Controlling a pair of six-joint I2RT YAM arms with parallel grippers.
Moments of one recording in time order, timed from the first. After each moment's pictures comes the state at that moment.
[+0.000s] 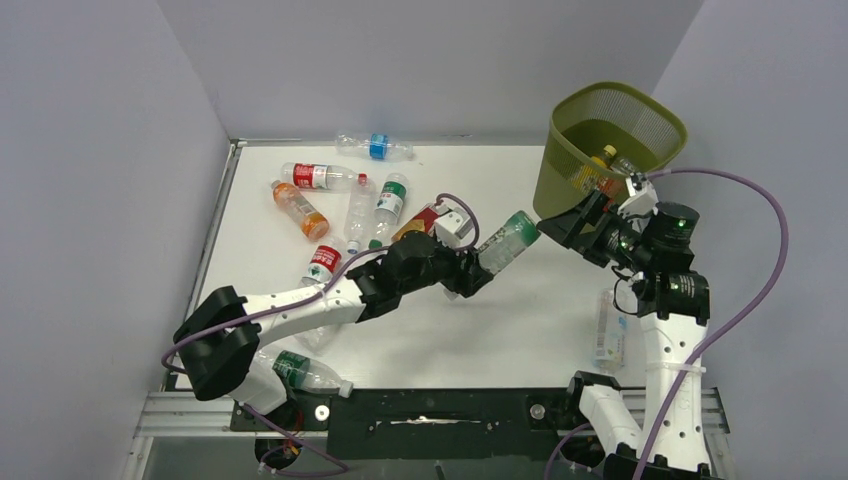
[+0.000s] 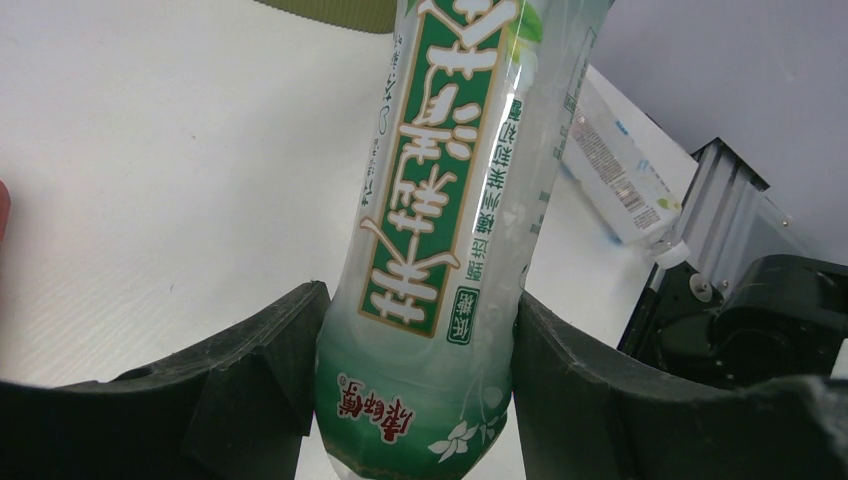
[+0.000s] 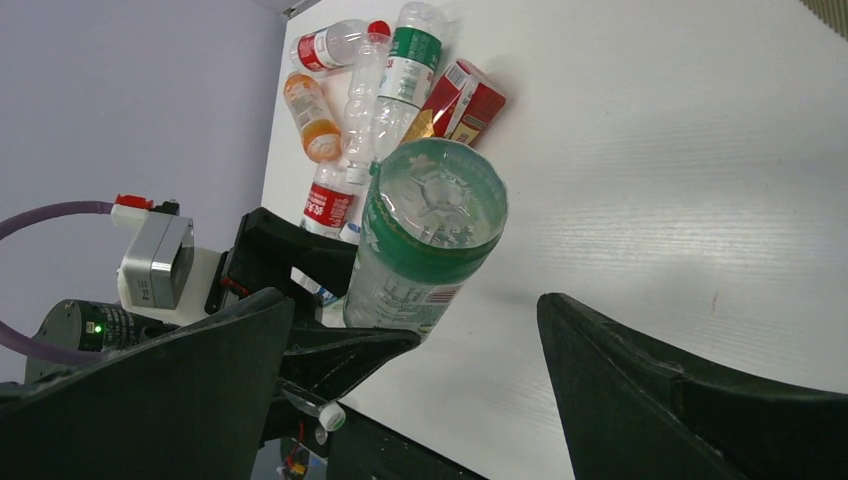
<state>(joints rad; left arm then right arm) -1.00 1.51 0.96 0.27 0.04 -0.38 -0.19 0.86 1.10 -0.74 -0.67 0.50</state>
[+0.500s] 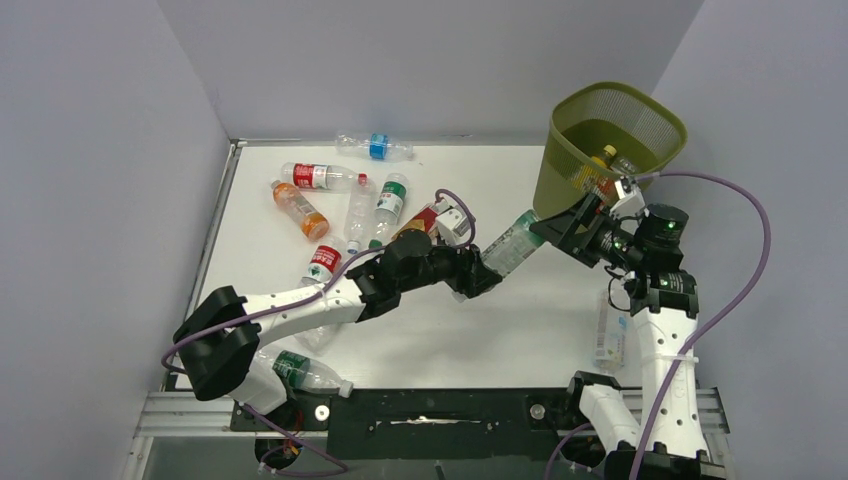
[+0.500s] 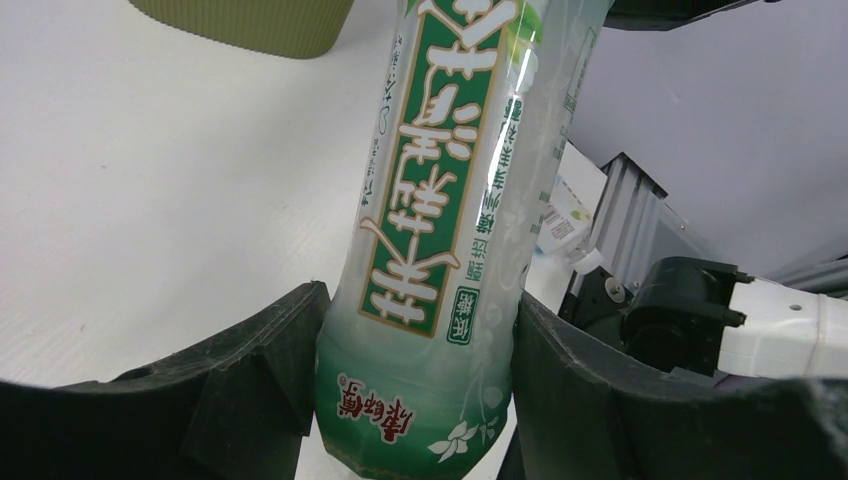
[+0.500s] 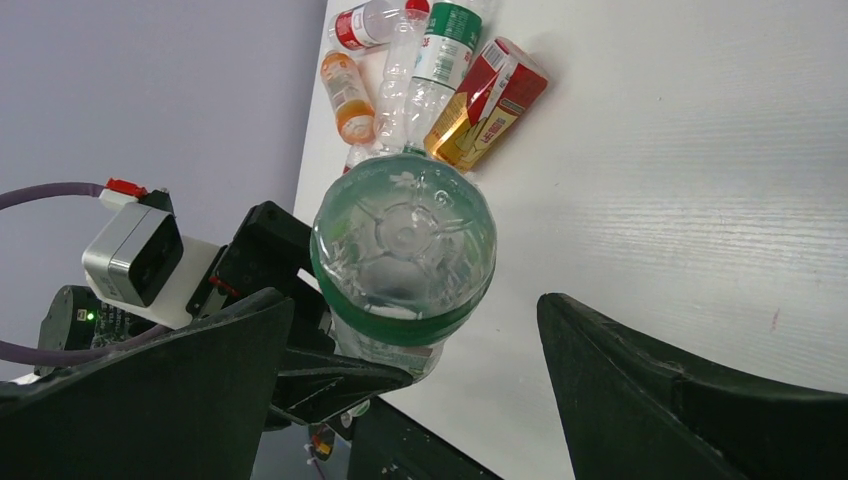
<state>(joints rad) -0.99 1.51 0.96 0.36 0.15 -0.47 -0.18 0.87 0.98 -0.61 -0.78 0.57</state>
